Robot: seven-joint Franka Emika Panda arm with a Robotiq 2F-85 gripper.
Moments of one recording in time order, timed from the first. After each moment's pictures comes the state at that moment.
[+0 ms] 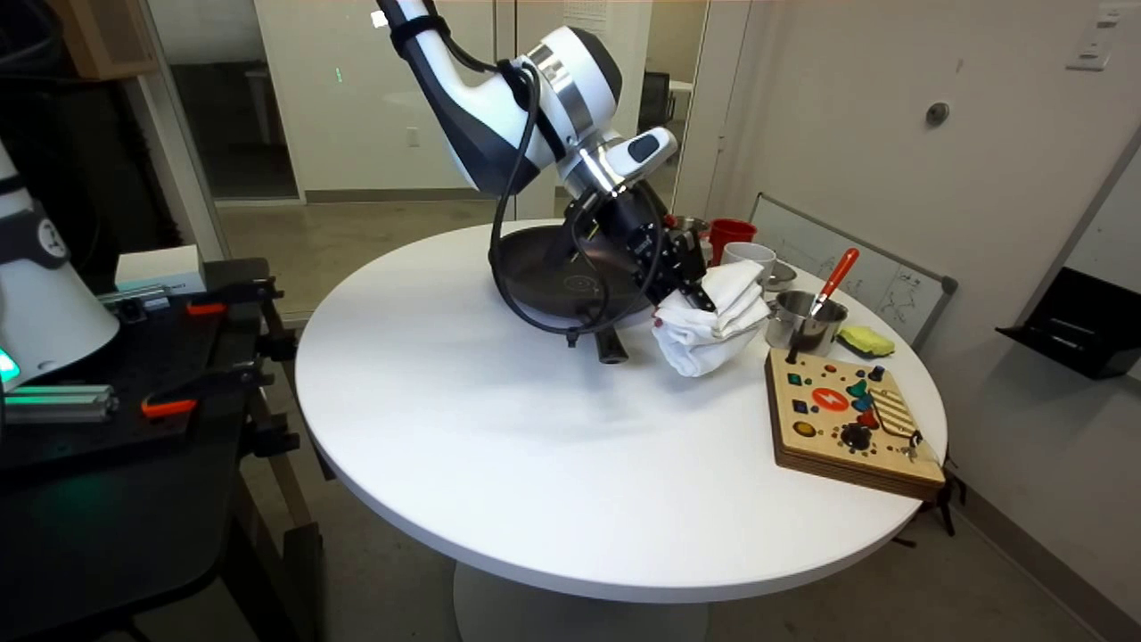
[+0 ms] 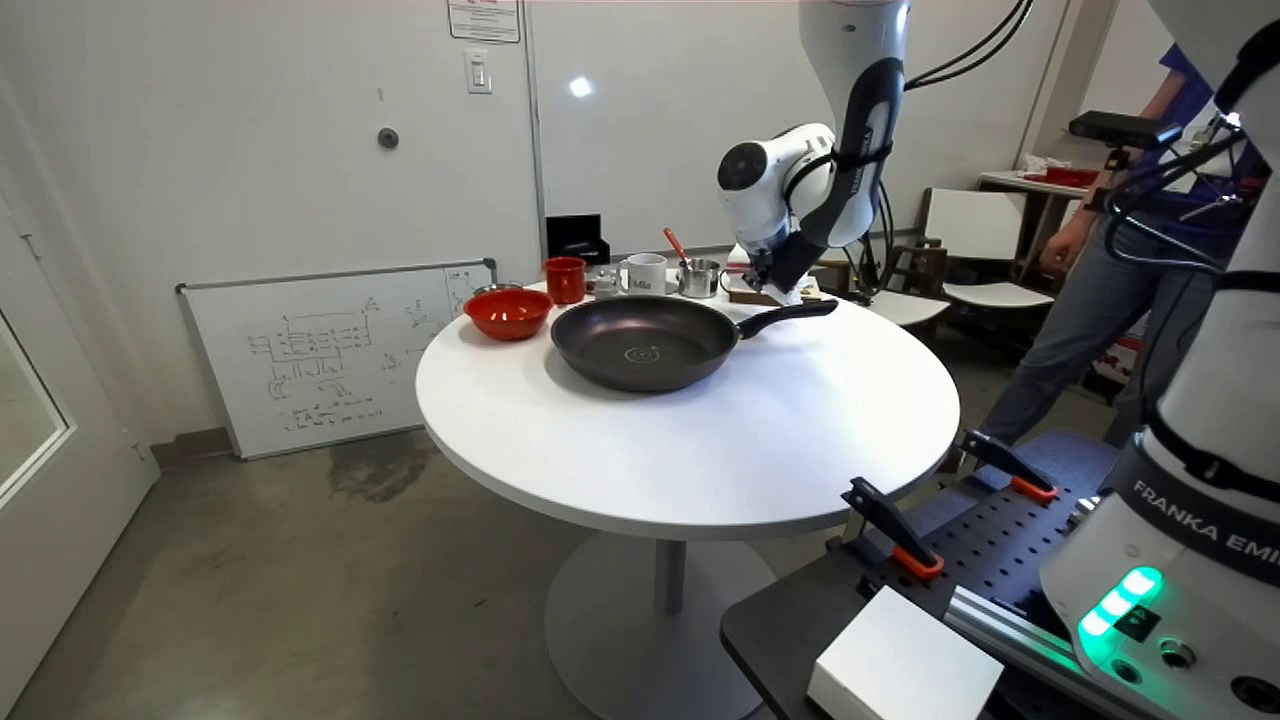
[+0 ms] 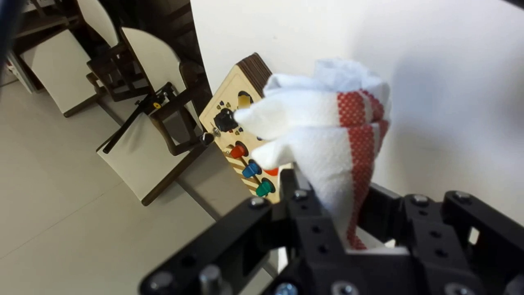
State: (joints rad) arm 0.28 0.77 -0.61 -1.86 -1.41 2.85 1.17
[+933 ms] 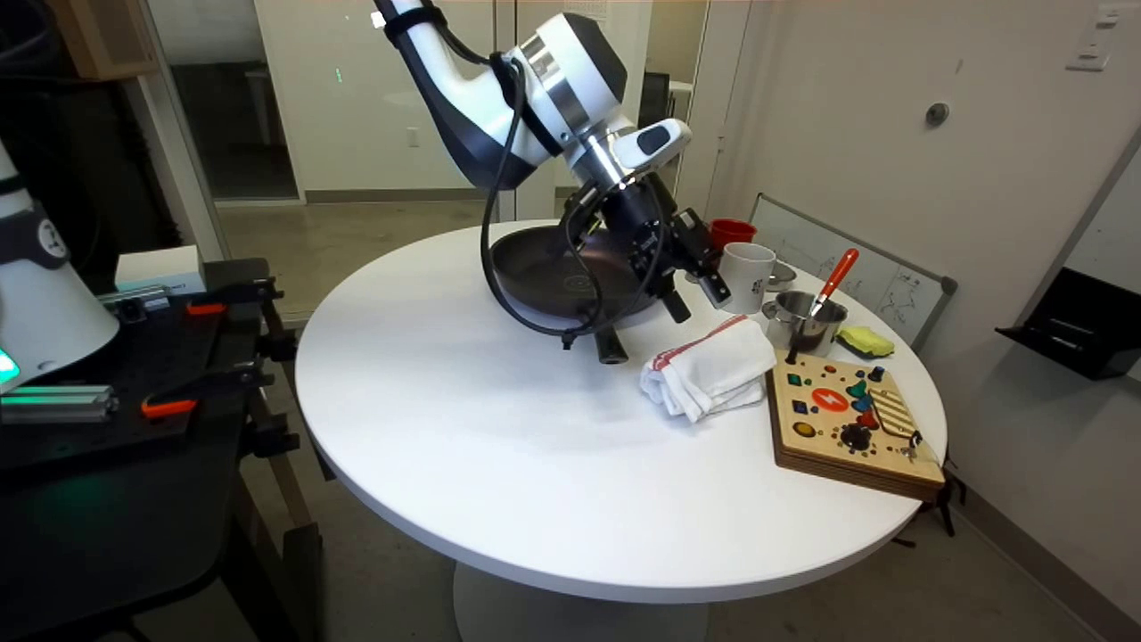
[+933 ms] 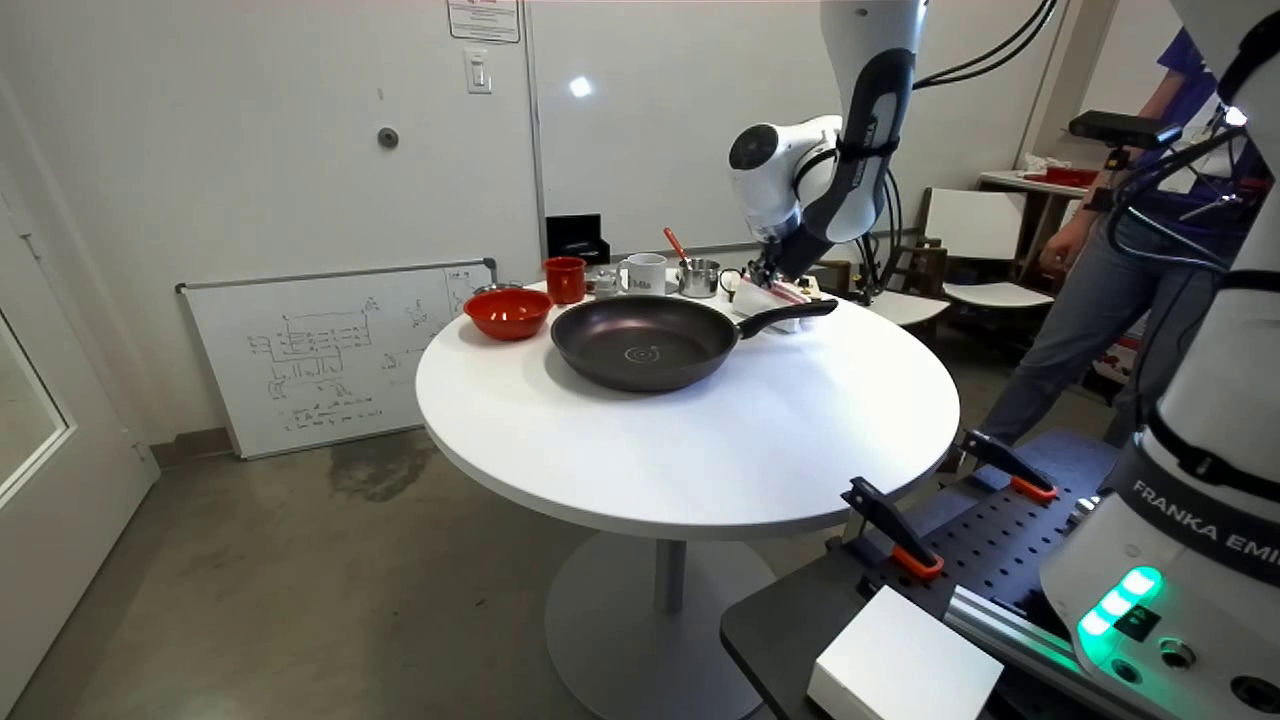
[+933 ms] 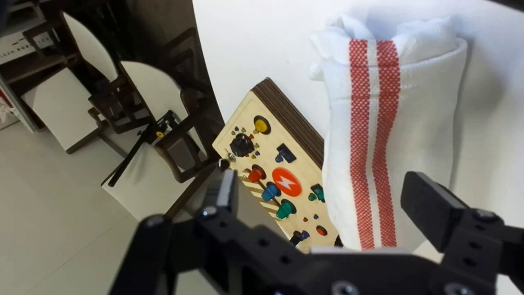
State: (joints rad) arm 0.21 0.71 -0.56 -1.89 -1.27 2.84 1.05
